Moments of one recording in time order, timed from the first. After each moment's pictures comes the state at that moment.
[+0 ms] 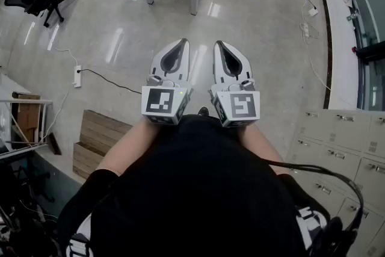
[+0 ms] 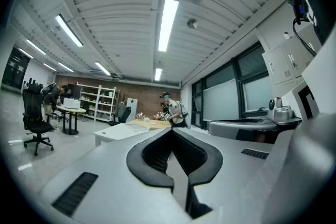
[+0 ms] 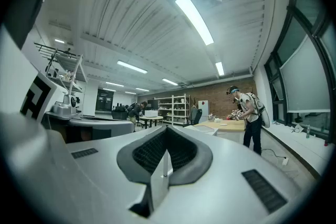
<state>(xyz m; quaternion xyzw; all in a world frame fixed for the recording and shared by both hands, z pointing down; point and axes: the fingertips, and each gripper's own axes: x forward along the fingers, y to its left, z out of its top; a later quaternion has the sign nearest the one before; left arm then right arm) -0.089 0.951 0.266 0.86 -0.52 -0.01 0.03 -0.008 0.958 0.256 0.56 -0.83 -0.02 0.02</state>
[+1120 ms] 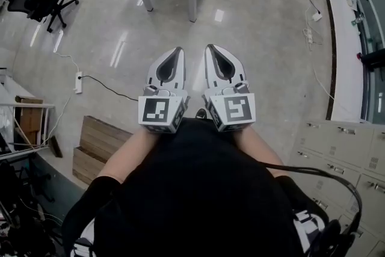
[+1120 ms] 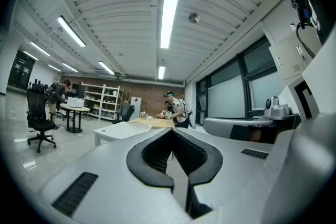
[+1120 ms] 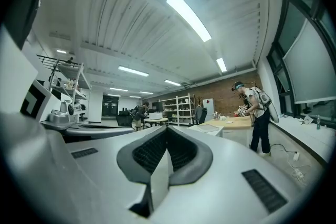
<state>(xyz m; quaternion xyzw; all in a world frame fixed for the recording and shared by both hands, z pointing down) -0.019 0.907 0.281 0.84 -0.55 0.00 0.04 0.058 0.905 0.265 0.53 -0.85 0.01 -0.01</state>
